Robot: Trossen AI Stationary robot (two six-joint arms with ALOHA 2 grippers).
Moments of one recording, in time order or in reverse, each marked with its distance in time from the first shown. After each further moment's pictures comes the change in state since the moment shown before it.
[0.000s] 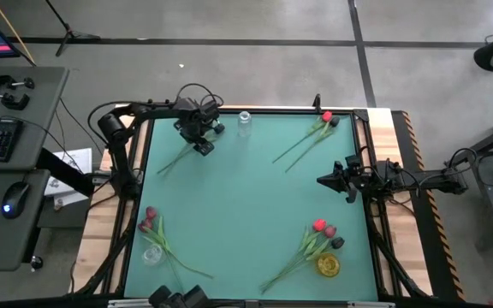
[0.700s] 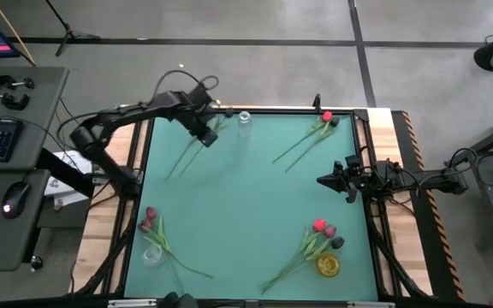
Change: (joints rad) left arm -0.017 -0.309 0.007 0.116 0.325 0.001; right arm 0.000 0.000 0.000 0.000 0.000 0.000
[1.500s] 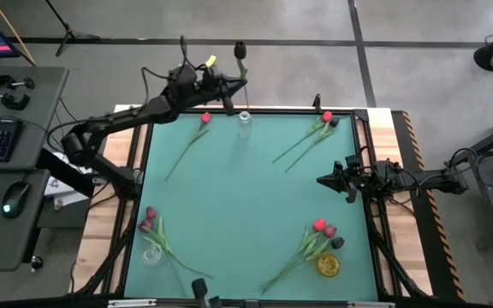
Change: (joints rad) left arm -0.100 -0.075 0.000 1.135 -0.074 0.104; right arm 0.000 0.000 0.000 0.000 0.000 0.000
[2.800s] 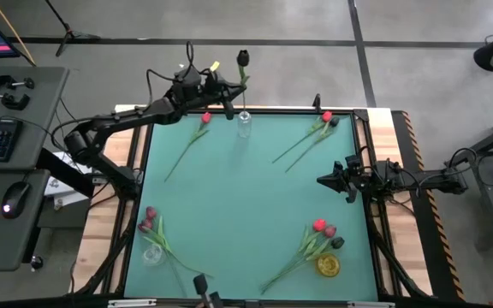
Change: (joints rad) left arm 0.026 0.024 -0.057 0.018 0.024 0.027; right arm 0.000 0.000 0.000 0.000 0.000 0.000
